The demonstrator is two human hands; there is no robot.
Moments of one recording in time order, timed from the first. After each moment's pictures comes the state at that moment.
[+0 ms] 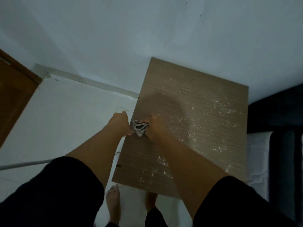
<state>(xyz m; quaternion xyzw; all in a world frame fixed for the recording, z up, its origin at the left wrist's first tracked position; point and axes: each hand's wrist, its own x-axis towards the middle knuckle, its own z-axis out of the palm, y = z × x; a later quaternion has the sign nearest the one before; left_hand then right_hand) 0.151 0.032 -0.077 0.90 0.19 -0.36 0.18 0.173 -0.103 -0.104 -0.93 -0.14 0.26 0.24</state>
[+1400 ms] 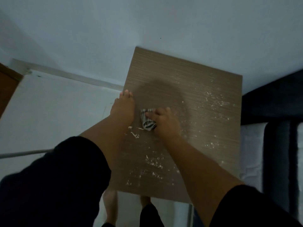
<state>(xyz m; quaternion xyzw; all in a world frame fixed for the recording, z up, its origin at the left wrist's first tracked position) 0.222 -0.016 -0.106 0.95 0.10 -0.29 0.11 0.208 -0.170 -0.112 -0.95 -0.20 0.21 0.12</state>
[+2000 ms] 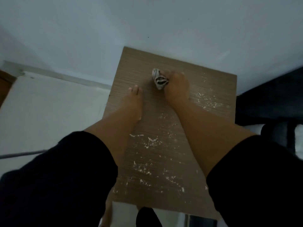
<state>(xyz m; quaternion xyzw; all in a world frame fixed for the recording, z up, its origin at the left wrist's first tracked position) 0.238 -0.071 -0.092 0.95 0.04 -0.30 0.11 0.301 -0.199 -0.079 -0.98 -0.05 0.04 0.18</state>
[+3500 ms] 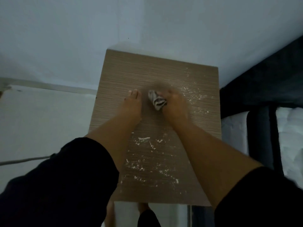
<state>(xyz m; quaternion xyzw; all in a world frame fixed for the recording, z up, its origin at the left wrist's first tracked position) 0.227 -0.107 -0.089 0.95 -0.01 -0.29 0.09 0.240 -0.251 -0.089 -0.98 -0.02 0.07 0.21</state>
